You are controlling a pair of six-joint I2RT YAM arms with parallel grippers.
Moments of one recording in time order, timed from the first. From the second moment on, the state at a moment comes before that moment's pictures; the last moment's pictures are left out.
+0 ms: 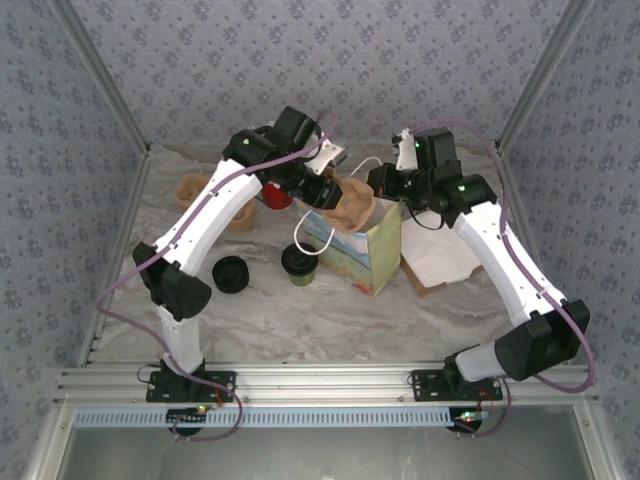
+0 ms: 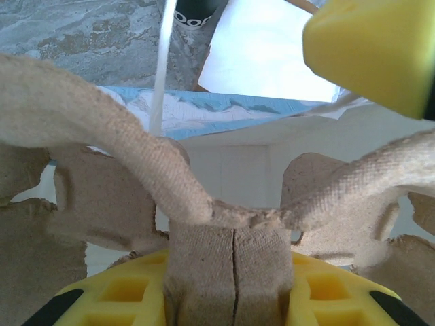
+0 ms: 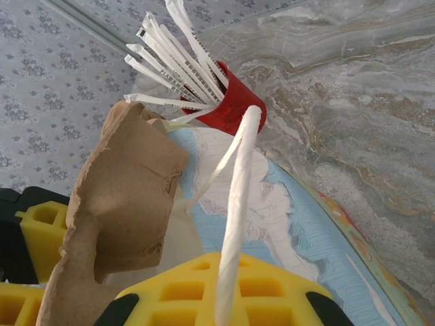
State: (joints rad) left arm -0.67 1.91 2.19 -1.26 0.37 -0.07; right arm 0.37 1.40 1.46 -0.67 -0.38 0.51
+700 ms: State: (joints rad) left arm -0.69 1.88 2.18 -1.25 0.37 -0.23; right arm 0.40 1.30 1.37 -0.60 -0.27 0.54
